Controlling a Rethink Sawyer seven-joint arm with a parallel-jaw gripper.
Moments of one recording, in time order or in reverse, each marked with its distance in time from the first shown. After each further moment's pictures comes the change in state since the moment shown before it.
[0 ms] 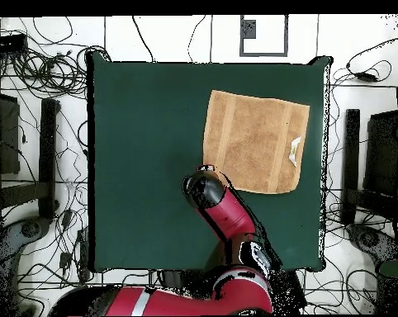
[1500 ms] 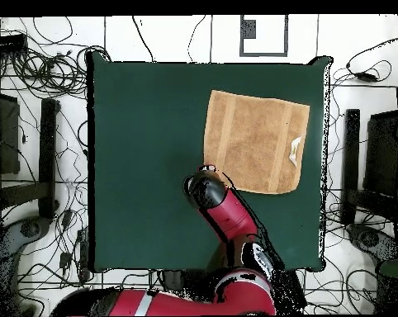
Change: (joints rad) arm -0.006 -0.012 0.000 0.007 -0.001 0.001 0.000
